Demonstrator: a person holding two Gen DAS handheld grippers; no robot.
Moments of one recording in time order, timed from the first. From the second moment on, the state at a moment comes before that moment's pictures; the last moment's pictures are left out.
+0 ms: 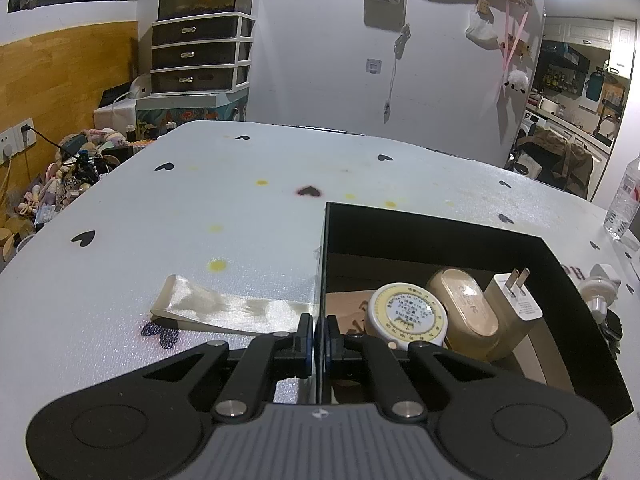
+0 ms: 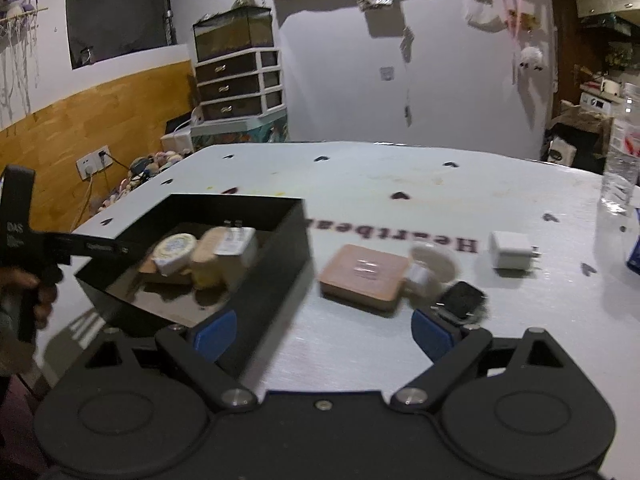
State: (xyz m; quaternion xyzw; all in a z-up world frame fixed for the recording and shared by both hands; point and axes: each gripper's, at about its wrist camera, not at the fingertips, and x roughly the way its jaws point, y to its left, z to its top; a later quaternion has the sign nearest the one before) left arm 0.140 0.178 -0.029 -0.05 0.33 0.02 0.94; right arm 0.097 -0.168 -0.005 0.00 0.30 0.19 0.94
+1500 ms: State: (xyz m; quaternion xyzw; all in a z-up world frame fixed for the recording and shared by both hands) left arm 0.136 0.164 -0.027 -0.03 0.33 0.05 0.94; right arm 0.192 -0.235 -0.051 -0.12 0.33 0.30 0.89
